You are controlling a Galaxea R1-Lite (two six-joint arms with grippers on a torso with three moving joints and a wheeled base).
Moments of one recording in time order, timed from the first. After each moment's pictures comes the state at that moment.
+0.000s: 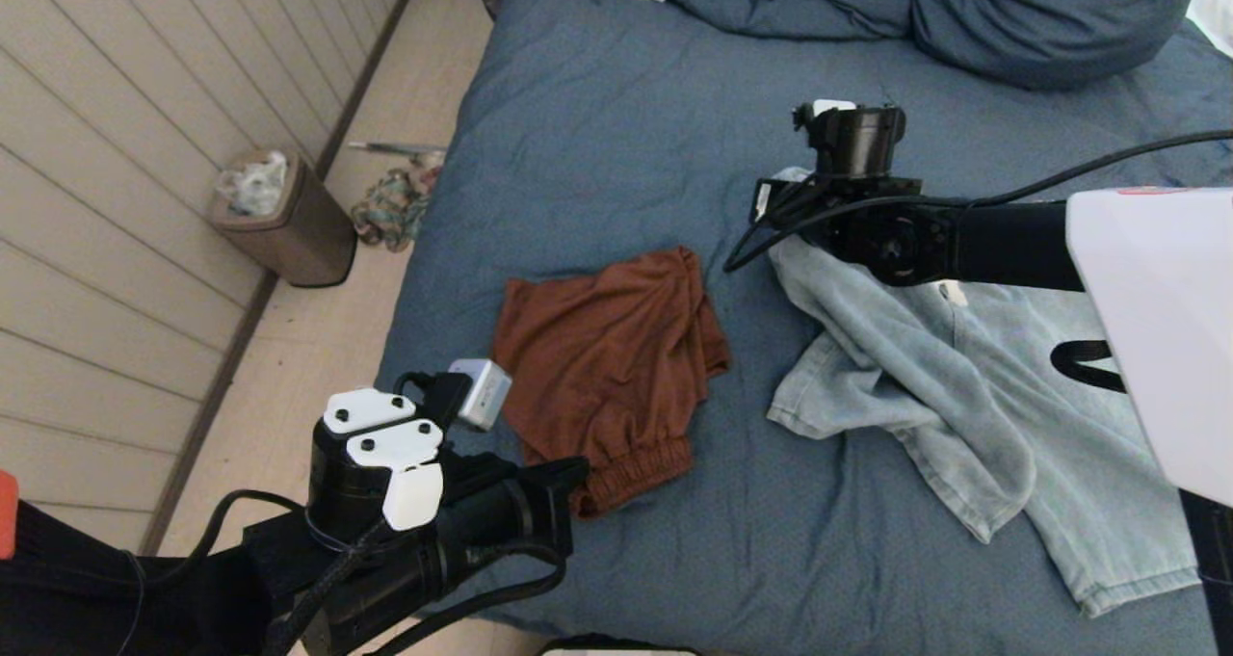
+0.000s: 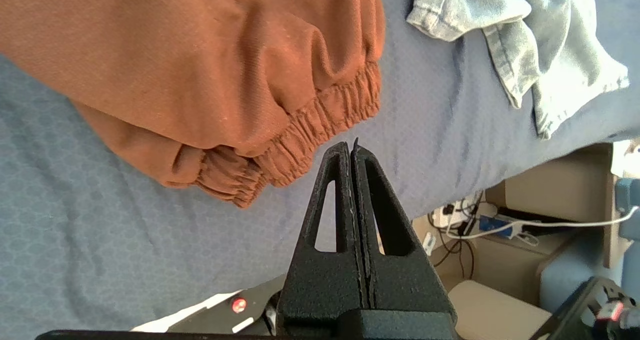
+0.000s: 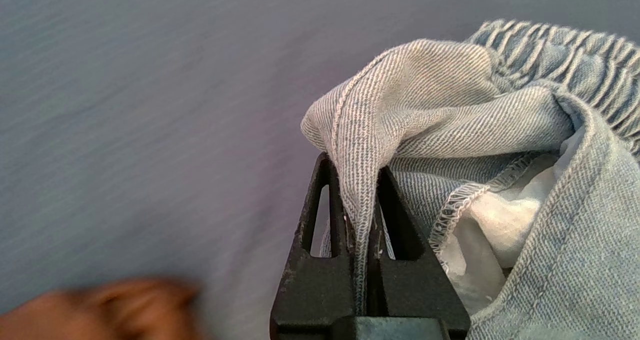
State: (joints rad) left arm -0.82 1.75 -0.50 -0.95 0.04 -0.43; right arm 0.33 2.23 -1.95 -0.21 -0.32 0.13
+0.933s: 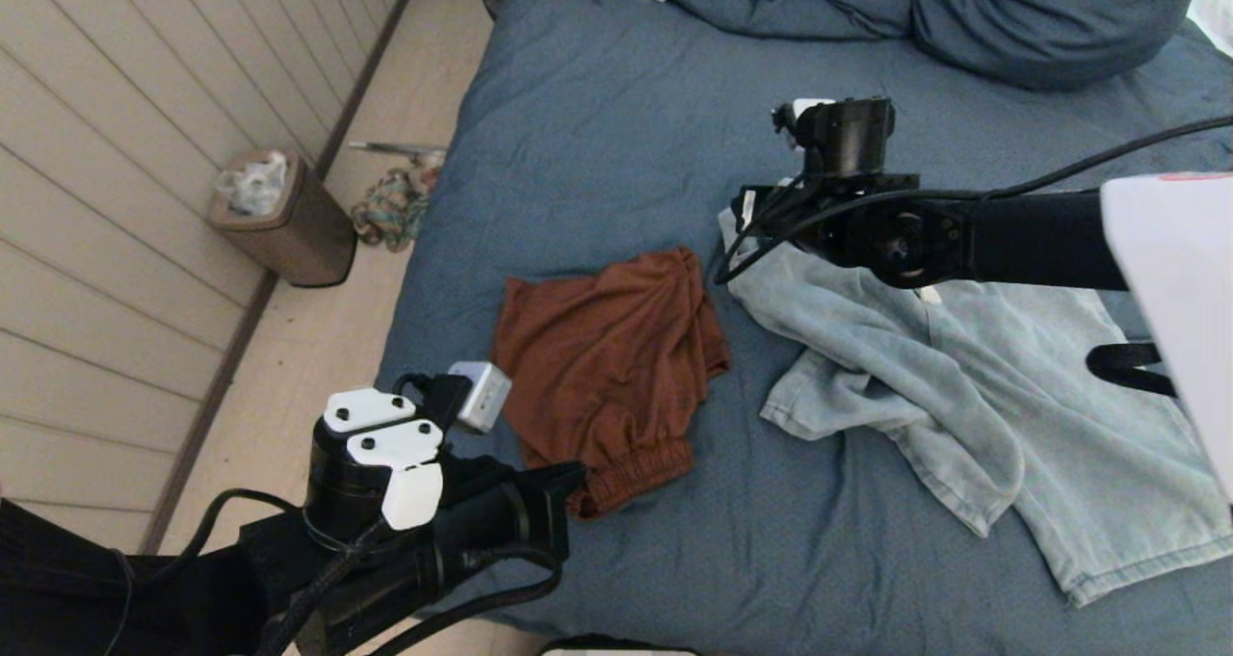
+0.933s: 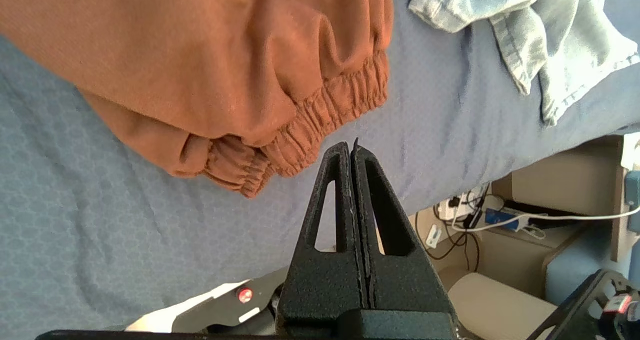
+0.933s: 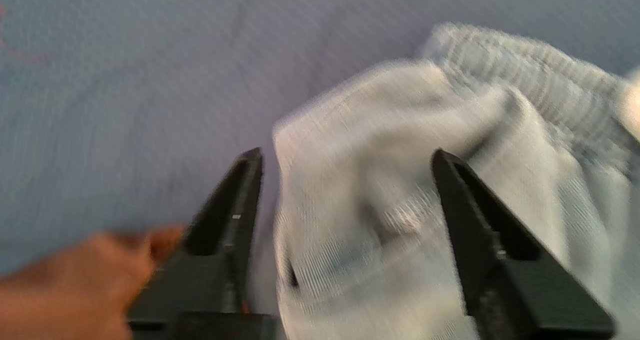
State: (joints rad) left arm -0.82 1.73 -0.51 -0.91 0.05 -0.42; right arm 0.37 2.13 -1.84 -0.16 -0.35 0.11
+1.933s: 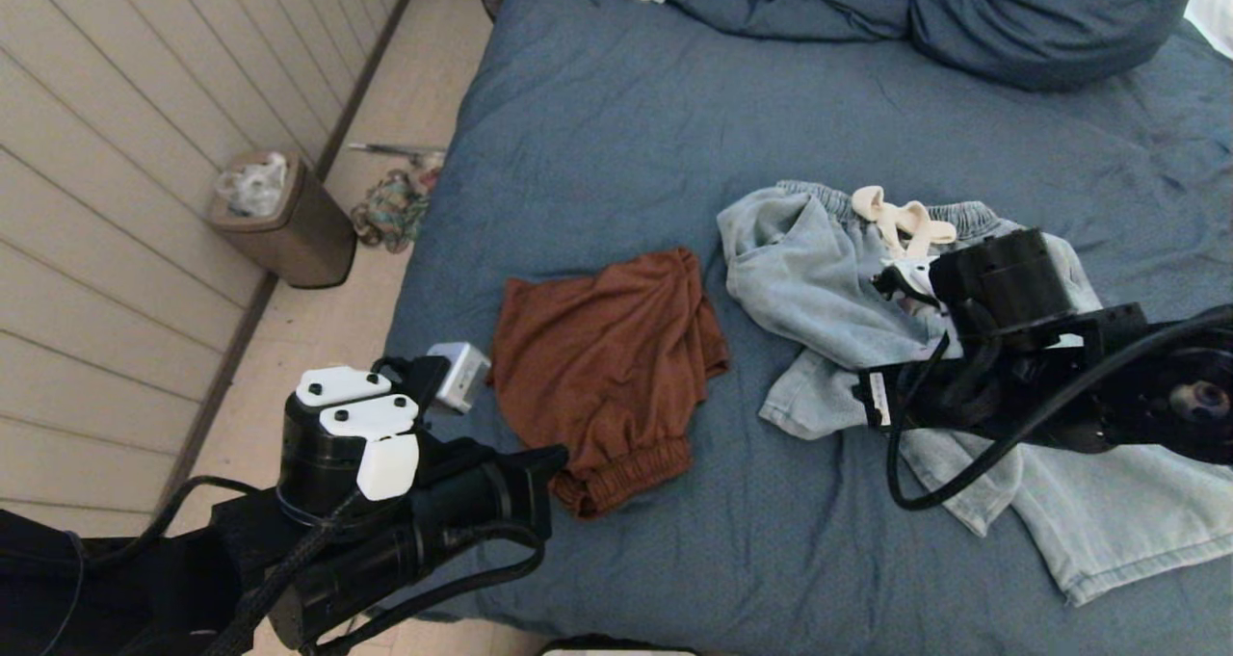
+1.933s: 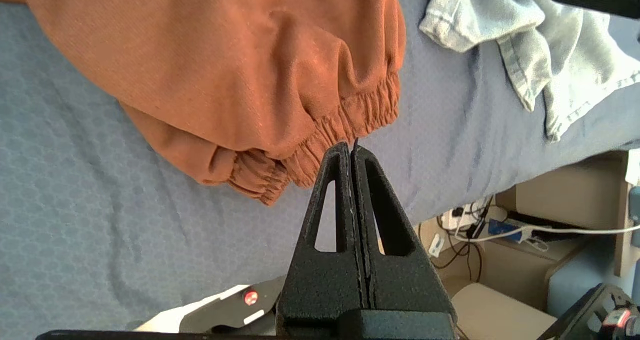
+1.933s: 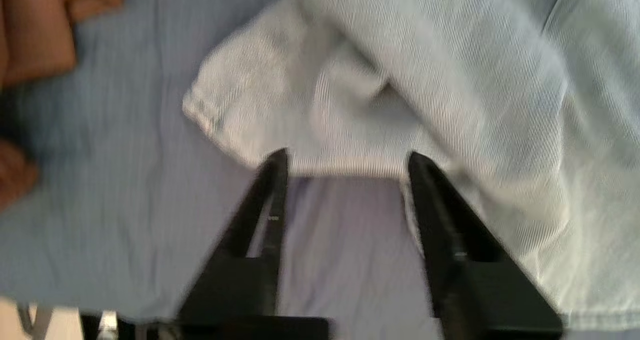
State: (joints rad) left arm -0.78 1.69 -0.53 -0.84 0.04 -0.42; right arm 0.38 1.63 -1.00 0.04 -0.34 0.13
